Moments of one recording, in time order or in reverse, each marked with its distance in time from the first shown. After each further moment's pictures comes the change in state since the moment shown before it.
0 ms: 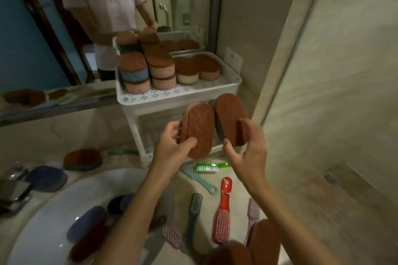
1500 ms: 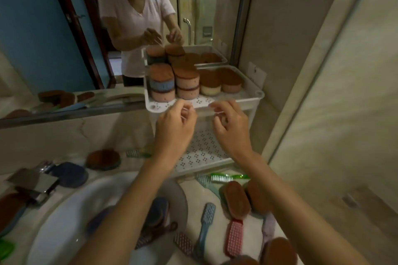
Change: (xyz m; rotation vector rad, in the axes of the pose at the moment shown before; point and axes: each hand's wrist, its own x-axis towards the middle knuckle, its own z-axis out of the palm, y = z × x) left_hand 0.017 0.041 -0.034 0.472 0.307 0.408; right_hand 0.059 -0.067 0.047 0.104 -0.169 -0.254
